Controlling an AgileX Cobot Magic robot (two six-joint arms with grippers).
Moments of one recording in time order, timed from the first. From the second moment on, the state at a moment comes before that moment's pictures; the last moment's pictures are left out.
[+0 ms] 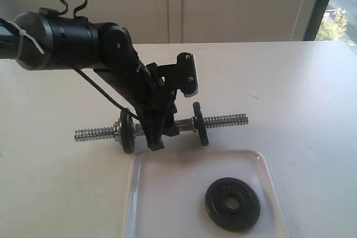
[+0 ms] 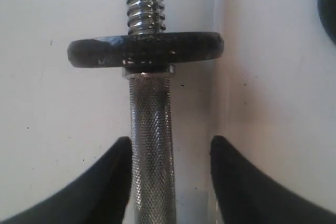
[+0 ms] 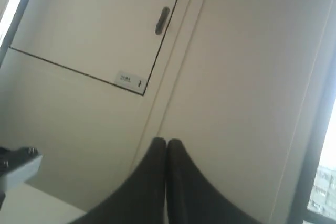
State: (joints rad) left arm -0.68 1.89 -1.37 -0.34 0.62 1.14; right arm 0.15 0.01 0.00 -0.44 -0.41 0.16
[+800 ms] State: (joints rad) left arm -0.68 2.04 -1.37 -0.34 0.42 1.14; right arm 0.15 0.00 0.00 -0.44 -0.31 0.92
